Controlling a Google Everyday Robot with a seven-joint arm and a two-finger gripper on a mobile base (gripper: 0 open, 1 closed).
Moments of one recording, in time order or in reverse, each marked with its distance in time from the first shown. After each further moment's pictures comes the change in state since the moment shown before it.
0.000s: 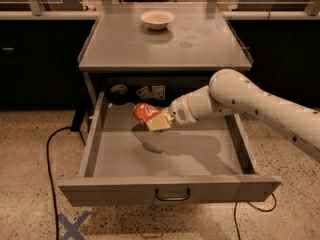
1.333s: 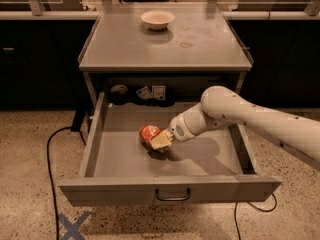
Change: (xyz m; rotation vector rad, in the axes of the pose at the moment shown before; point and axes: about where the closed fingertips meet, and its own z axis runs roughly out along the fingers) arm 0.067 -0.011 0.036 0.013 0.152 0.113
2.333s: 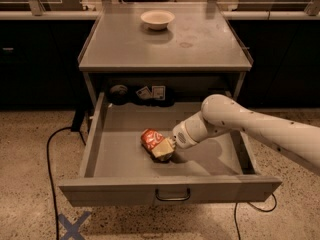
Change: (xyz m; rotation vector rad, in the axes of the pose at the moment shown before) arm 0.031 -0.013 0.018 -0.009 0.042 0.039
